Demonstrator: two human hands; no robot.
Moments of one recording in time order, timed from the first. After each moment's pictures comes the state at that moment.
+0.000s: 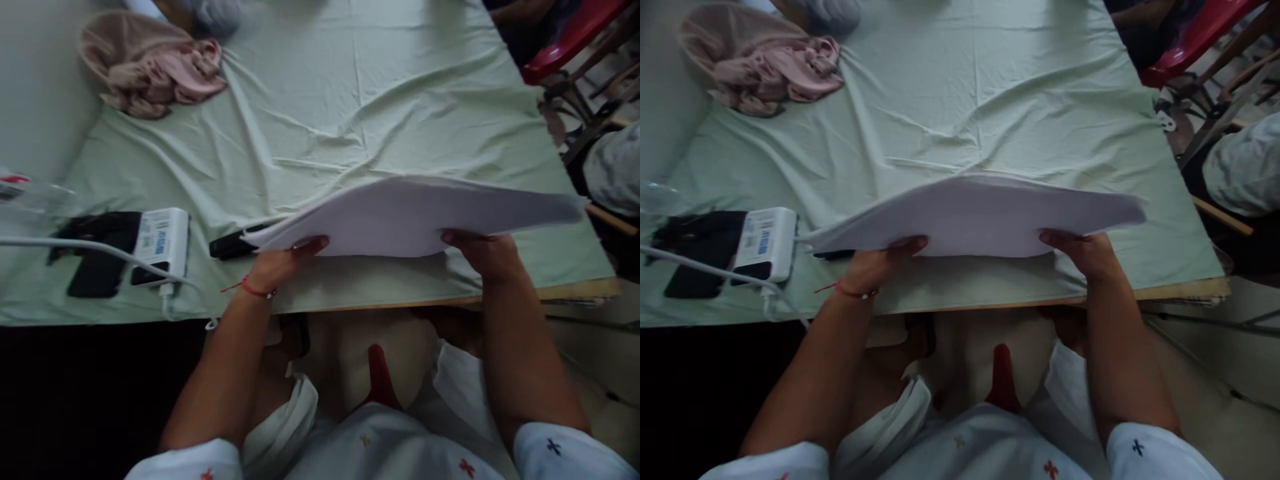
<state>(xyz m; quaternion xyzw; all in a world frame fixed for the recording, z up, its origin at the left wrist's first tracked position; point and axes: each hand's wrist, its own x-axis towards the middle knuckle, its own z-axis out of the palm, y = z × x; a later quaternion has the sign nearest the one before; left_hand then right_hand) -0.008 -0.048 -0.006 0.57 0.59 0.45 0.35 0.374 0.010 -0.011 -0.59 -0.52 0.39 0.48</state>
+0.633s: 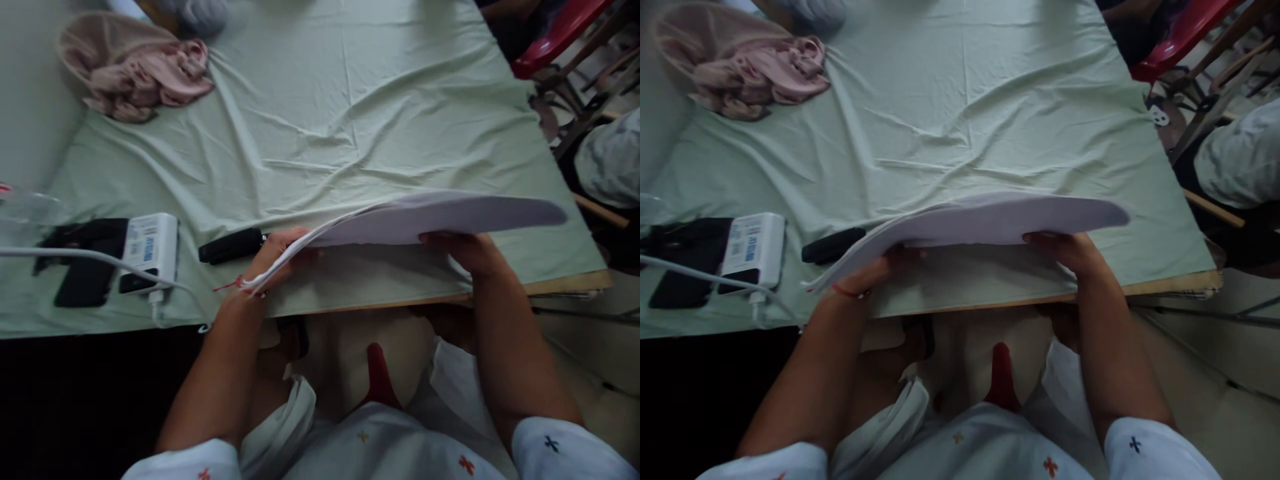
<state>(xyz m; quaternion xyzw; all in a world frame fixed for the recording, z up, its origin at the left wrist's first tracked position) -0.008 -0.039 -0.004 0.56 0.55 0.44 0.44 0.375 0.014 -0.010 -0.56 -0.56 0.44 0.42</state>
